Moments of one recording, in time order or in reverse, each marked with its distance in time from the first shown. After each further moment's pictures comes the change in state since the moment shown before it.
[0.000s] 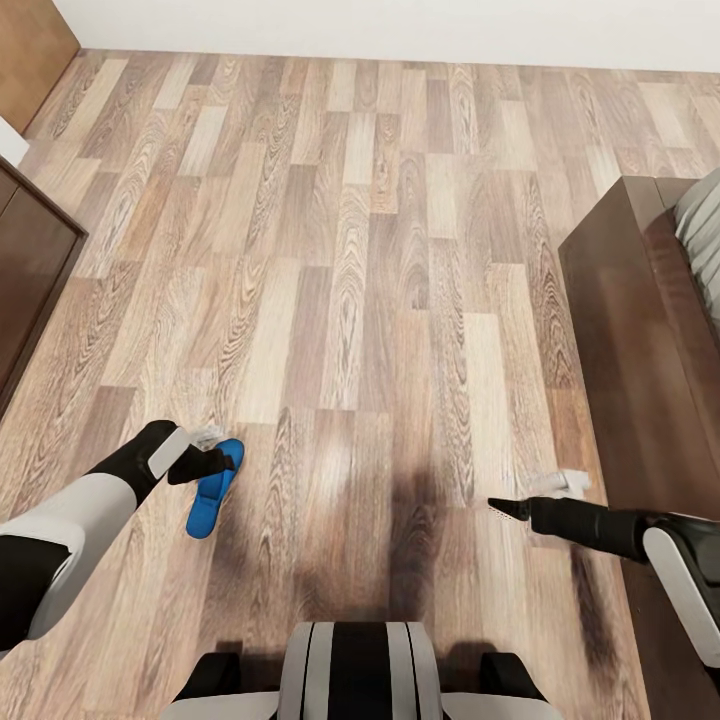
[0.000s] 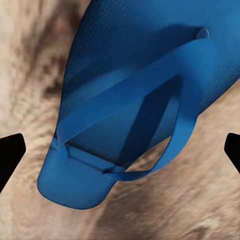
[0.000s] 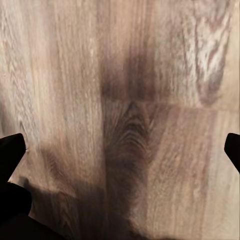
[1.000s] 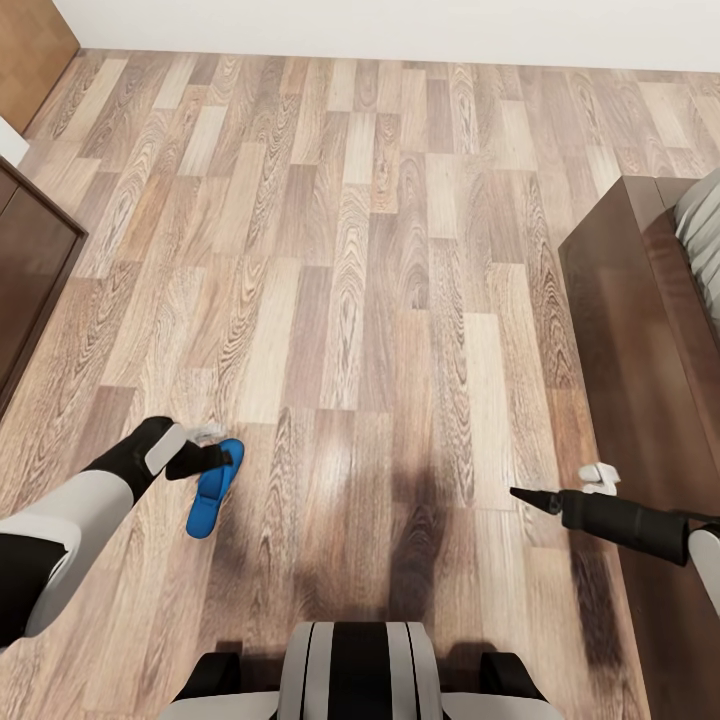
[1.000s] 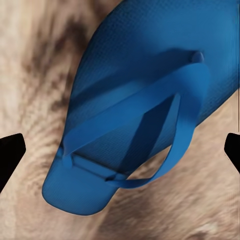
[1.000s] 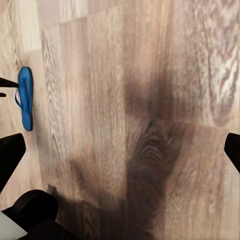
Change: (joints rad) left arm -0.008 0.009 0.001 -0.012 0.001 0.001 -0.002; right arm 0.020 -0.033 -0.126 -0.015 0.002 0.000 0.210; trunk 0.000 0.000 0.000
